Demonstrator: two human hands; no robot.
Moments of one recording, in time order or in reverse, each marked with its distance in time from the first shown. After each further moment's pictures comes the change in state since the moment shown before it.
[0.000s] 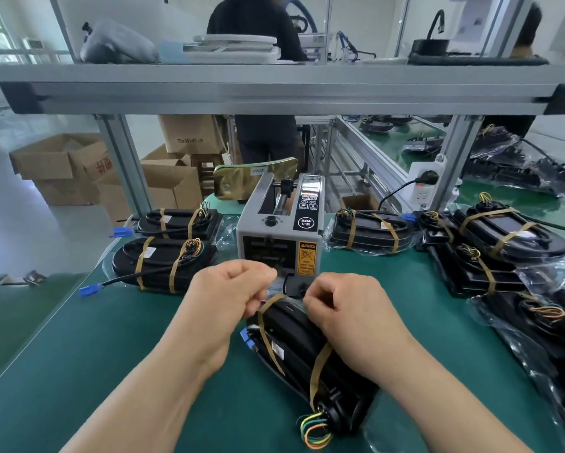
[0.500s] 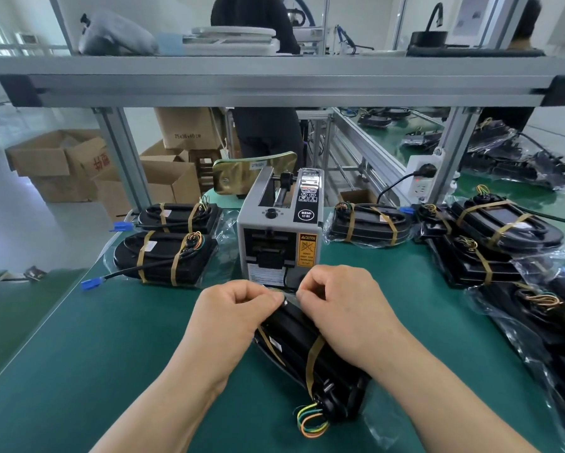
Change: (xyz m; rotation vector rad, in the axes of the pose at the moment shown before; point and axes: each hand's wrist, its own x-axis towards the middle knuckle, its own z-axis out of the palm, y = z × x) left_hand -0.030 -0.014 0.004 0.169 0.066 0.002; right_hand -0.004 -0.007 0.006 0.001 -0.002 -0.001
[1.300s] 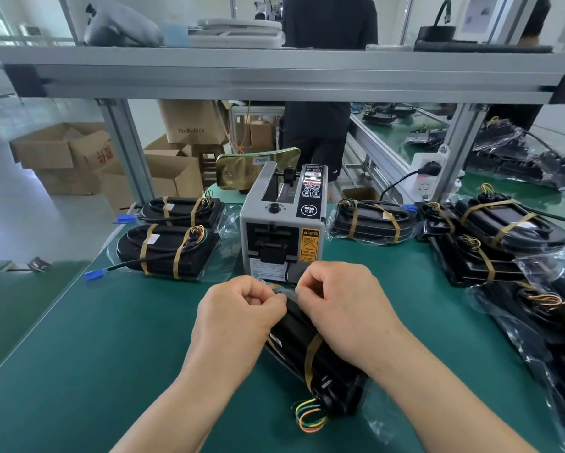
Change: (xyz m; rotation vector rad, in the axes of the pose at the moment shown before) left_hand -0.003 -0.009 0.008 0.277 0.162 0.028; right_hand -0.004 -0.004 0.002 -0.039 0.028 -0.025
